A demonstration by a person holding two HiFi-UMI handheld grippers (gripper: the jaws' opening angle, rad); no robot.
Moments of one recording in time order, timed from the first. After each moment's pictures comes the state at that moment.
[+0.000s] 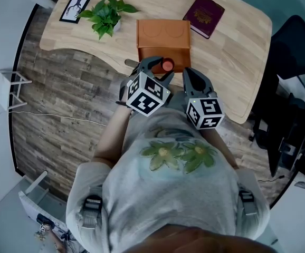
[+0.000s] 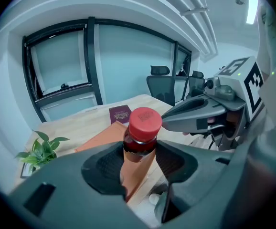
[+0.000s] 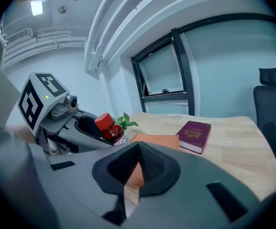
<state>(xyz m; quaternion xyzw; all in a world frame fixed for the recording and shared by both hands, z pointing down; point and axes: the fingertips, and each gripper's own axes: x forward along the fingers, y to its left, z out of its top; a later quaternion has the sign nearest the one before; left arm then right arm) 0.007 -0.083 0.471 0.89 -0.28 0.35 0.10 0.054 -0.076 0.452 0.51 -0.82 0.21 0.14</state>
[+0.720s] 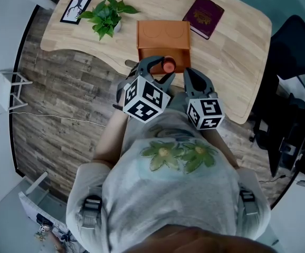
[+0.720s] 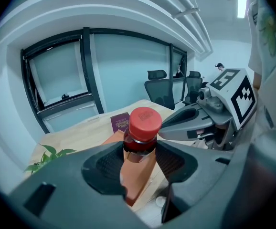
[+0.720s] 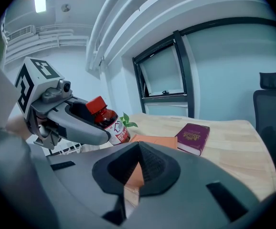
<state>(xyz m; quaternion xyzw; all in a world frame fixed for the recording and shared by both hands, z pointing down) 0.008 -0.078 0.433 0.90 -0.28 0.34 0.06 0.056 -0.075 0.447 0.52 -0.82 0.19 0.15</state>
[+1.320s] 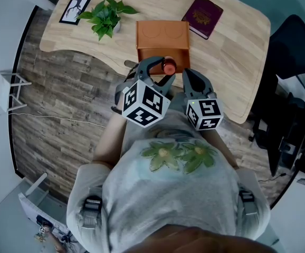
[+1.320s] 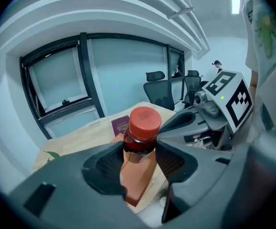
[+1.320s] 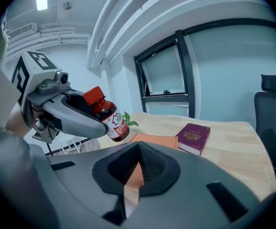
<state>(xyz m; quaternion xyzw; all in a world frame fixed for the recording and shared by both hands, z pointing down) 0.008 -0.073 0.417 0.90 -0.28 0.34 0.03 0.053 -0.071 0.447 0.51 -0.82 0.19 0.16</state>
